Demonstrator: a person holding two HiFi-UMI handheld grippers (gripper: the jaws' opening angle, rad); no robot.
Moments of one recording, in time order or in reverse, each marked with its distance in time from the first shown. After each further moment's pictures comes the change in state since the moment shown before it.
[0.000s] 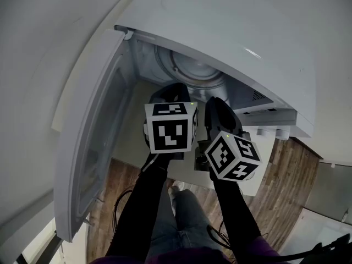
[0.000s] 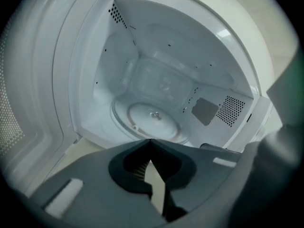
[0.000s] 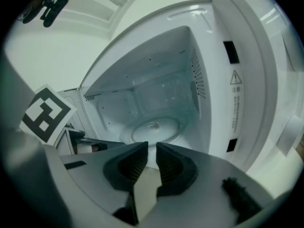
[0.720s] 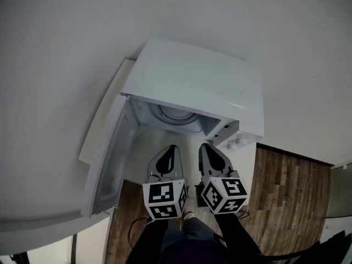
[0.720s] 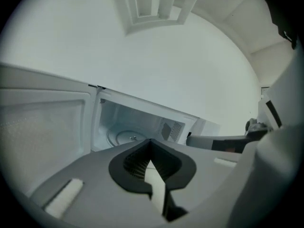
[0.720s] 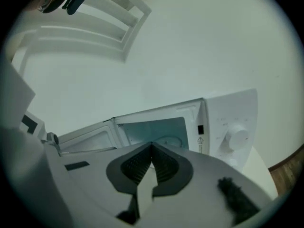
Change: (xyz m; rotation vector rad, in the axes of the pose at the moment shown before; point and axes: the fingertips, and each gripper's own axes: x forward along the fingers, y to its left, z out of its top) left arm -0.144 -0.084 0.016 0.130 -0.301 -0.013; right arm -0.119 0.024 0.058 -0.040 -0.095 0.107
